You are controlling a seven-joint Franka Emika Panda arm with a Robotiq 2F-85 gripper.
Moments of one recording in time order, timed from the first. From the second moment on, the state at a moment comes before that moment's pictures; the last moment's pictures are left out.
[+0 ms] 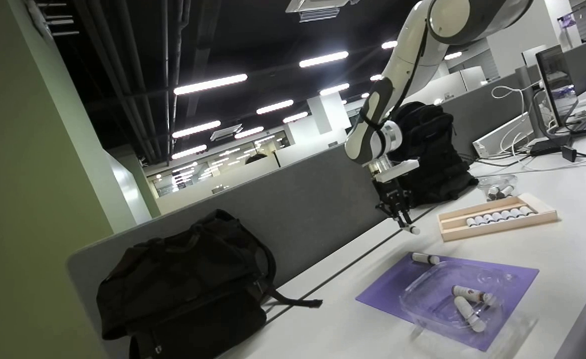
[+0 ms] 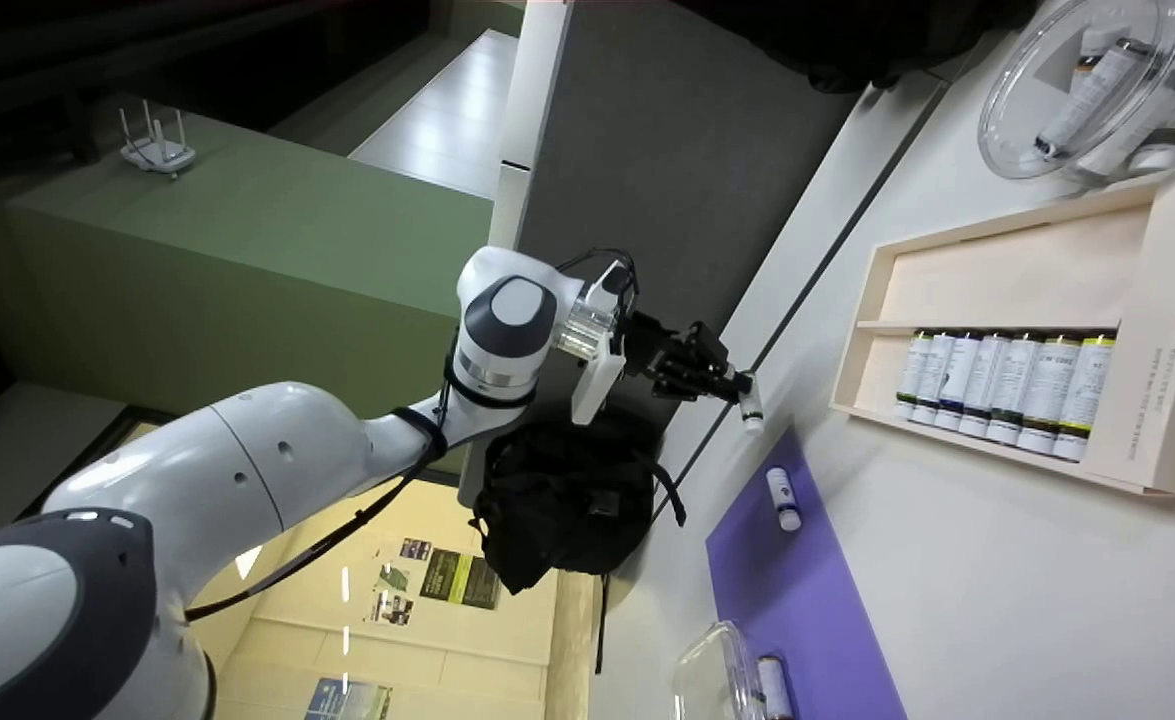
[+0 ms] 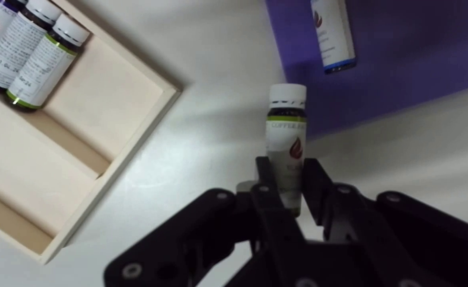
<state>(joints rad) -0.02 0.84 -0.05 -1.39 0.10 2.06 0.13</state>
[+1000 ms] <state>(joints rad) -0.02 0.69 0.05 -1.76 0.16 2.22 -0.09</state>
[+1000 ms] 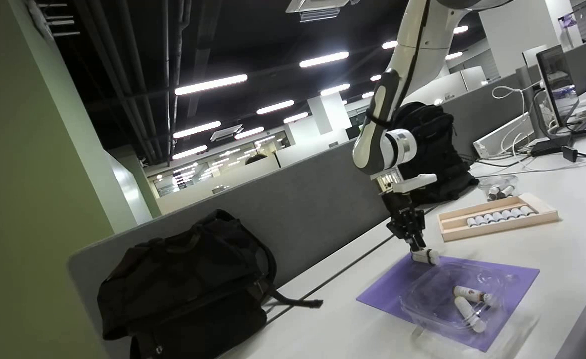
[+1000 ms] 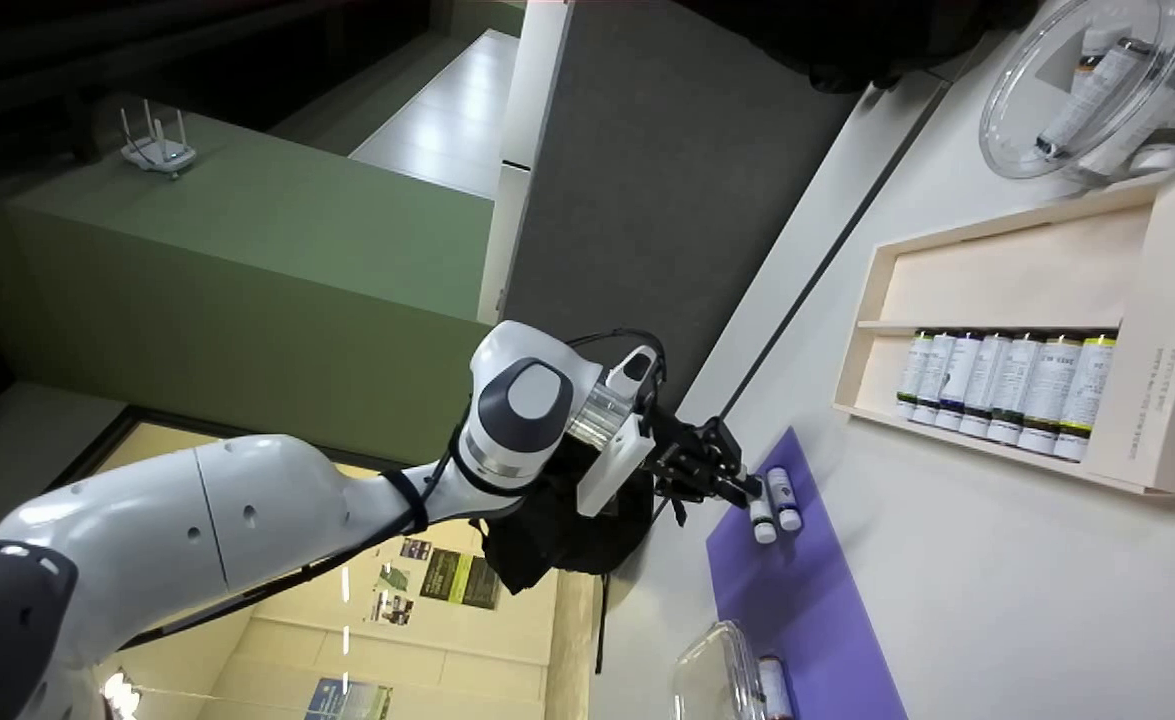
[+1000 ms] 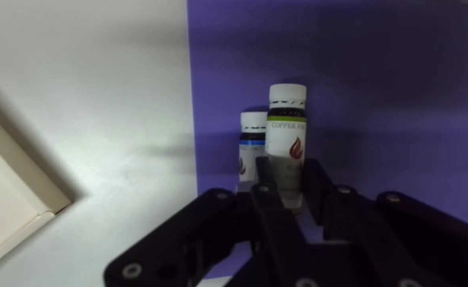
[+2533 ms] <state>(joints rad) -0.10 0.54 -0.03 -1.84 0.21 2.35 0.00</state>
